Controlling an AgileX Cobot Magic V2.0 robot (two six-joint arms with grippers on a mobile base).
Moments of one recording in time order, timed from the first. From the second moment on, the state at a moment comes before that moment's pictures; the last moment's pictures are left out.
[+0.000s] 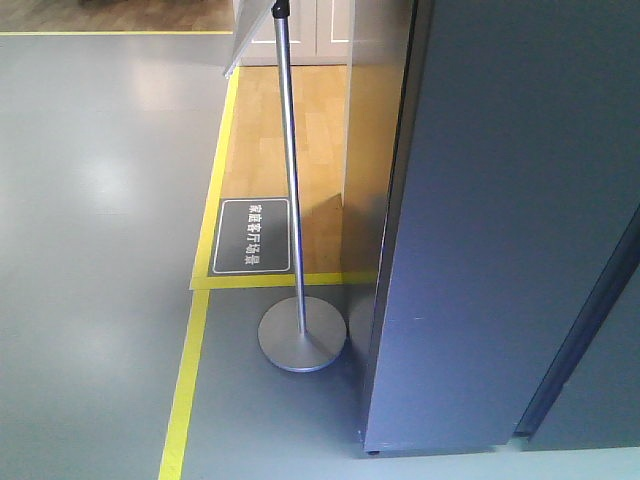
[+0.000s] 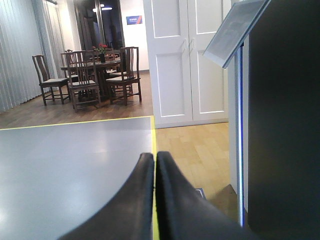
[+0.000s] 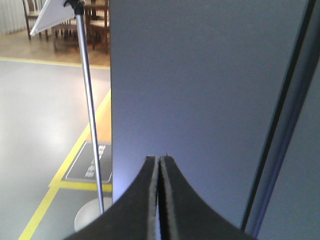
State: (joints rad) left arm 0.03 -0.01 0.03 0.06 0.01 -0.03; right arm 0.05 -0.01 -0.27 0.01 0.47 -0.10
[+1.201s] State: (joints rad) left arm 0.03 -0.01 0.03 0.06 0.01 -0.03; right arm 0.03 -0.01 0.03 0.04 0.08 -0.08
